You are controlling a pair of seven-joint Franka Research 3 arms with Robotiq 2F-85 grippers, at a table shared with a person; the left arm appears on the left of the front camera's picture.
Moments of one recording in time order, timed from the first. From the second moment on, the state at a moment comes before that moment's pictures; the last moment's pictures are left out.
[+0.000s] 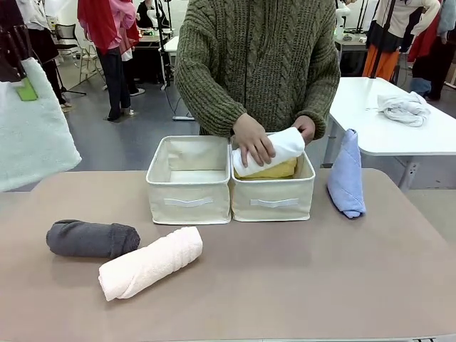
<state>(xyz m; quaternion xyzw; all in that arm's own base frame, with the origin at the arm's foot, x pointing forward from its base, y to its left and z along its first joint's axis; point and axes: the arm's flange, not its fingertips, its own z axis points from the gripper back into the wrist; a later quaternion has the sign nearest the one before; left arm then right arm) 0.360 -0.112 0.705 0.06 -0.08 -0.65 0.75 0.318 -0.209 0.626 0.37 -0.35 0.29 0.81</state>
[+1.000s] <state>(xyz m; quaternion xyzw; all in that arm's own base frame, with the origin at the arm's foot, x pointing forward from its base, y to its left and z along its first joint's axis) 0.404 -0.246 0.692 0.08 -0.10 -0.74 0.66 0.318 -0.208 0.626 0.37 -0.35 0.29 0.81</state>
